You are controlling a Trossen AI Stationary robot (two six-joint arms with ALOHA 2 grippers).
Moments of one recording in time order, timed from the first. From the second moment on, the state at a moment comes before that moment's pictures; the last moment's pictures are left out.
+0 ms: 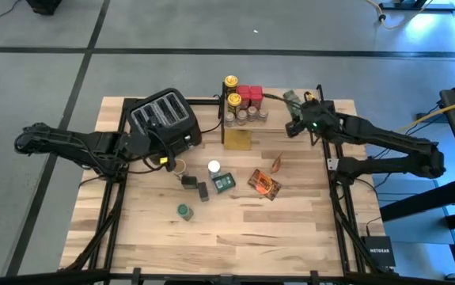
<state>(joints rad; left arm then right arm) -0.13 0.88 0.79 -0.35 -0.65 -0.16 -0.31 0.91 0.87 -0.71 0.61 0.44</state>
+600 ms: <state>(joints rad) -0.13 1.10 0.79 0.05 -0.40 0.06 0.26 1.03 0.86 -0.25 0.55 0.07</state>
